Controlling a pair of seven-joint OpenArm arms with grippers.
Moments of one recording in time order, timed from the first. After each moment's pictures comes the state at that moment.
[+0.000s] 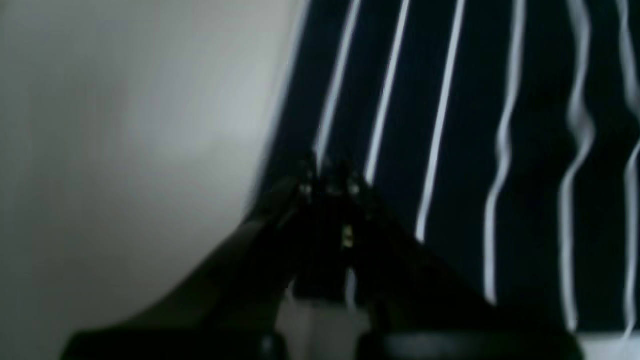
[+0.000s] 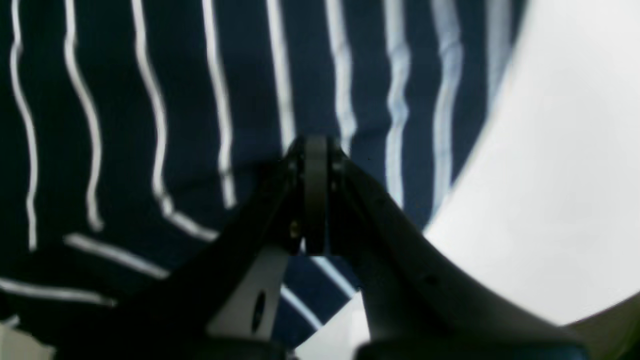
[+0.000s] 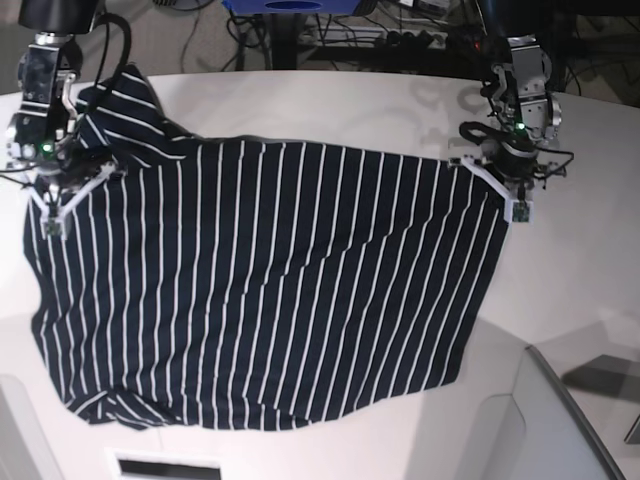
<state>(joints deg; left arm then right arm) 8.0 -7.1 -23.1 67.2 11.3 -17.0 9.7 -8.9 6.8 18.6 81.2 -2.7 10.6 -42.5</state>
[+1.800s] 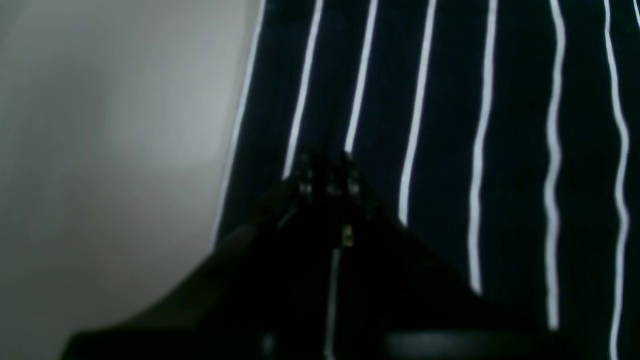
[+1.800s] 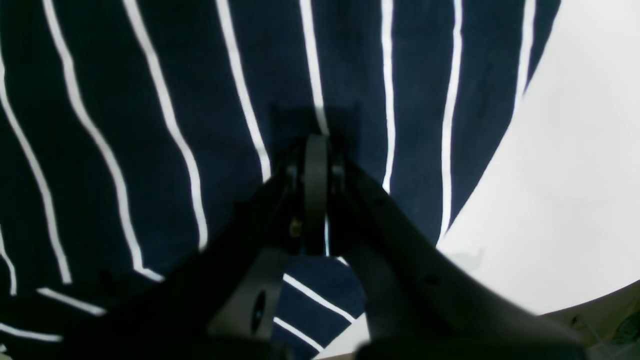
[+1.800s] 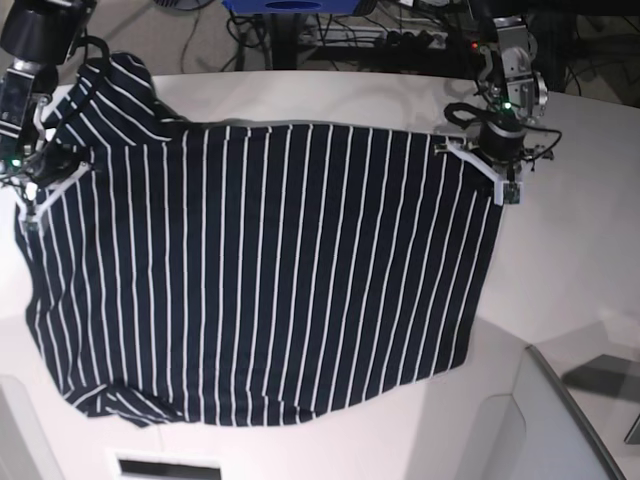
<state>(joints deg) 12.4 -4.2 -23.3 68.3 10.4 -17.0 5.8 -3.7 9.7 26.7 71.1 -3.8 17.2 -48.3</state>
